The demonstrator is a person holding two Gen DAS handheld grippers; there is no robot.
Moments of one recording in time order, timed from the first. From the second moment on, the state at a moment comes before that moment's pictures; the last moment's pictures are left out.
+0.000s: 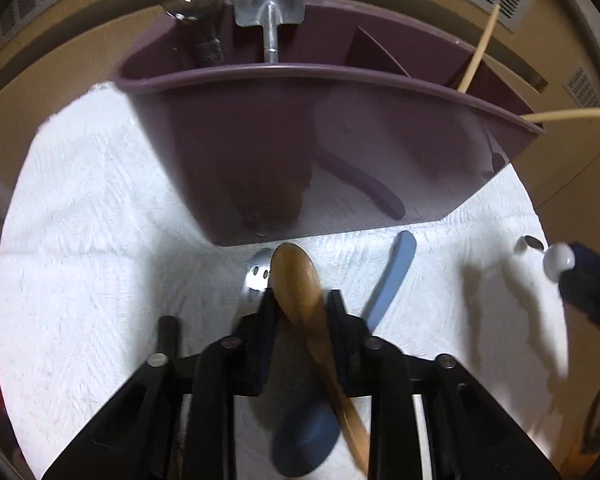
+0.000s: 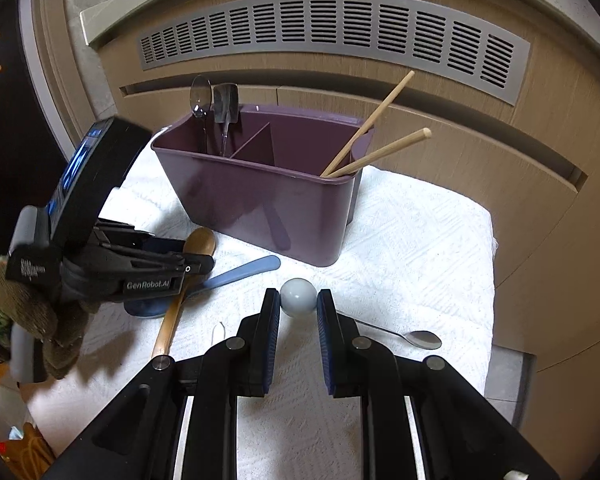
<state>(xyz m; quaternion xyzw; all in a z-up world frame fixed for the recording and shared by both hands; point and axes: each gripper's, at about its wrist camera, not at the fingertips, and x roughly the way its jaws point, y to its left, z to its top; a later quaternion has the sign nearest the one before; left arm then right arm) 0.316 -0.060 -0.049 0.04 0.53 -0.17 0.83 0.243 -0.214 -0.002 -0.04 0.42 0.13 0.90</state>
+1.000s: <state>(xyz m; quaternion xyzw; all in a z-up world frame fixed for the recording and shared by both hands) 0.264 -0.064 -0.032 0.13 0.50 -0.30 0.80 0.221 -0.222 0.001 -0.01 0.41 0.14 0.90</state>
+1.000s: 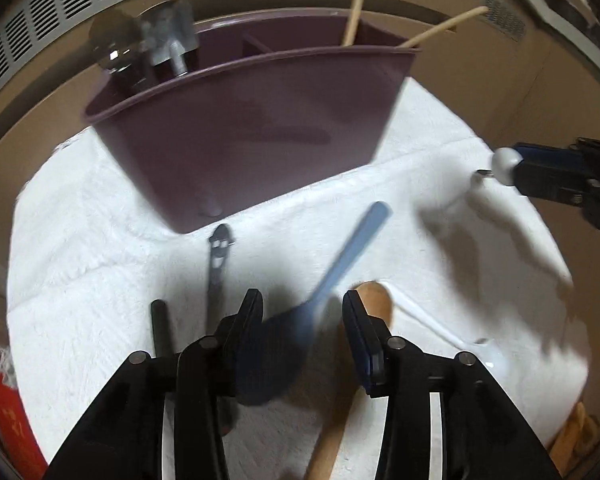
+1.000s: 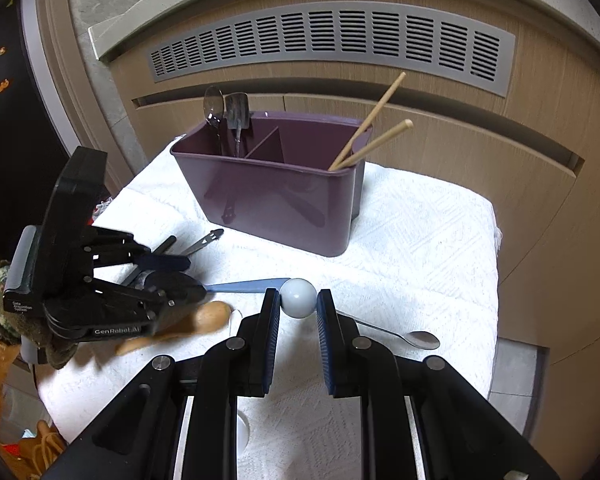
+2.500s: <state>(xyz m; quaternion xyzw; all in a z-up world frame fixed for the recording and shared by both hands) 0.227 -0.018 -0.027 0.01 0.48 -0.27 0.84 0.240 -0.186 -0.072 -0.29 0.42 0.26 0.82</state>
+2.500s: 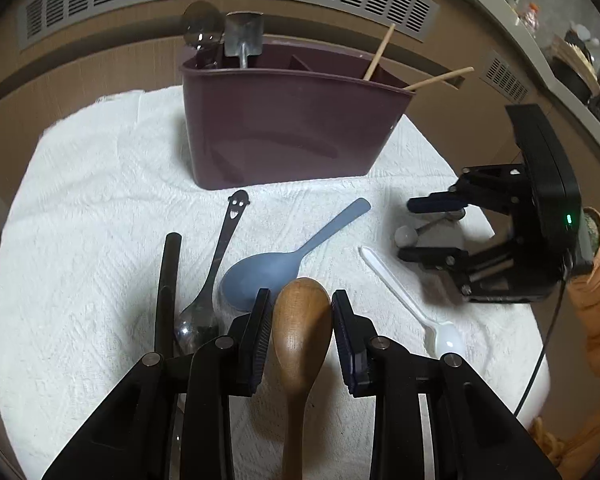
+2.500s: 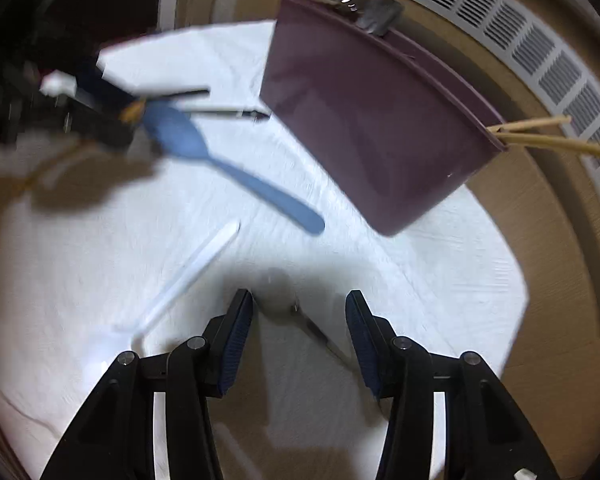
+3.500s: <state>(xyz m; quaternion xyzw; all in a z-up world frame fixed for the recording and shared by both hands) 0.234 -0.018 0.208 0.02 0.18 -0.25 0.95 0.233 -0.205 0.168 0.08 0.23 0.26 0.94</state>
